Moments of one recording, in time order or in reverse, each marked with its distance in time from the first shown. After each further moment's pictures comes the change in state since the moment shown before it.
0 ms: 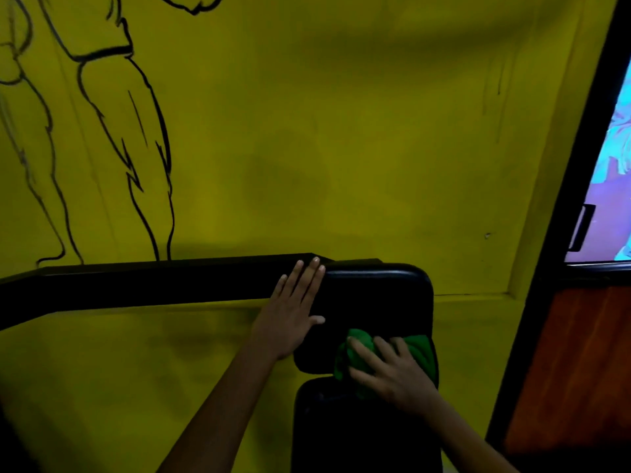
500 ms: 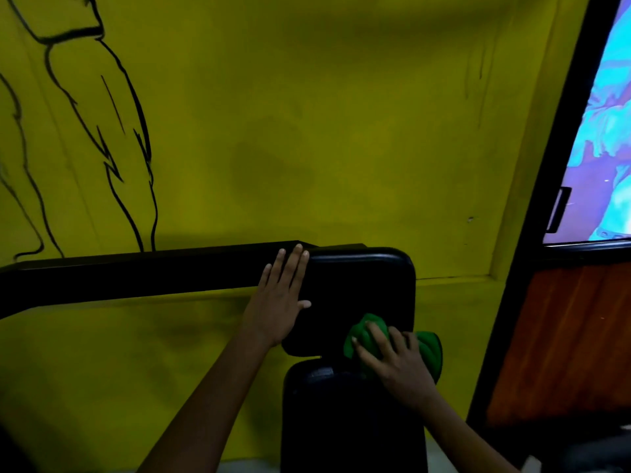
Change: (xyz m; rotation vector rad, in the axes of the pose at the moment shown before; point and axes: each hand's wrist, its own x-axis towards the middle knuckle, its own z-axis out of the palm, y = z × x) left_hand -0.003 0.007 0.011 0.048 0.140 -0.023; right_hand -0.039 -0.007 0.006 -0.043 -0.036 0.245
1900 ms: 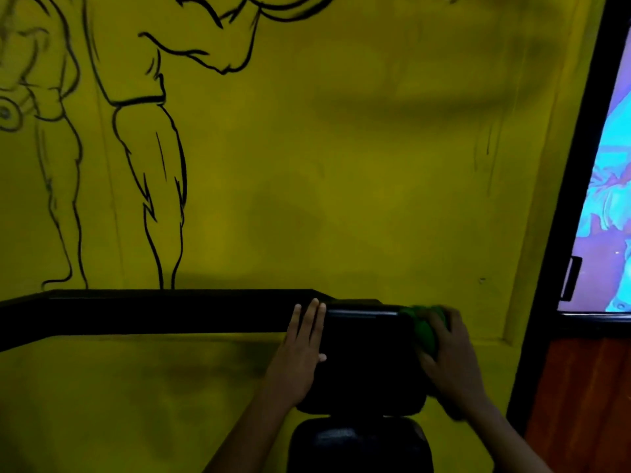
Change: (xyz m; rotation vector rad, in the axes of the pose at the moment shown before) left_hand 0.006 0.019 -0.016 -0.265 -0.099 -0.154; right_hand 0.093 0.084 -0.074 0.531 -0.082 0.659
